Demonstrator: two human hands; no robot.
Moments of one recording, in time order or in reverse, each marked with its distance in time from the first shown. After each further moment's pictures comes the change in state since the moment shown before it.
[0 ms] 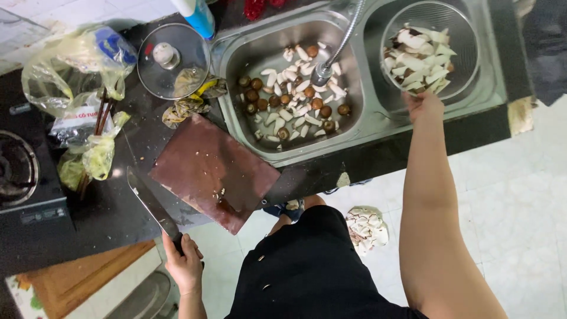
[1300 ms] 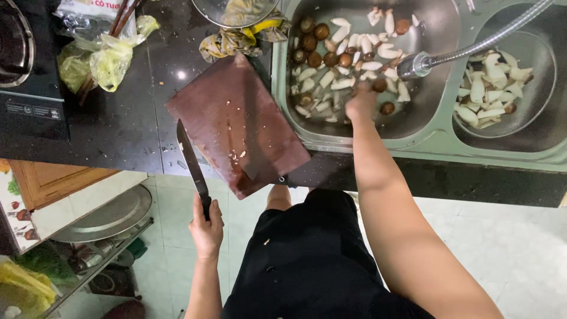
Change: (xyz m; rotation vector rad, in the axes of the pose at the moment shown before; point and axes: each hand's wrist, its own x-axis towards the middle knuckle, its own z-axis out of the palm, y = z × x) left_hand -0.035 -0.041 0.035 0.103 0.048 -0.181; right_hand -0.155 0.304 0.116 -2.079 -0.402 -0.470
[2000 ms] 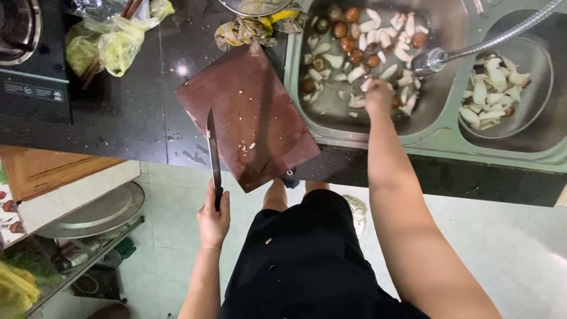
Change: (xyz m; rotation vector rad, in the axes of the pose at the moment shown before) left_hand 0.006 -0.006 -0.008 0.091 -0.052 0.165; right_hand 0.115 0.107 0.070 0.156 0.285 -0.383
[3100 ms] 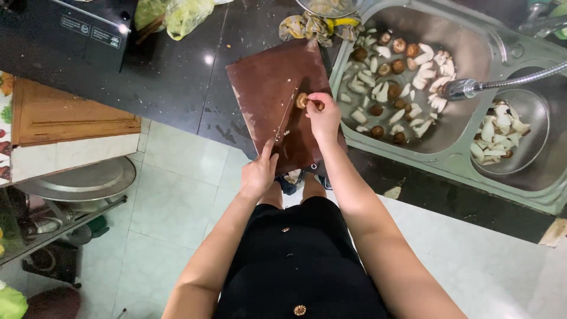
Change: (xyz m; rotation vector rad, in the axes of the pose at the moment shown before) left_hand 0.045 0.001 0.045 0.224 -0.296 0.050; right_hand -0.194 -0.359 -0.027 0.790 -0.159 -0.144
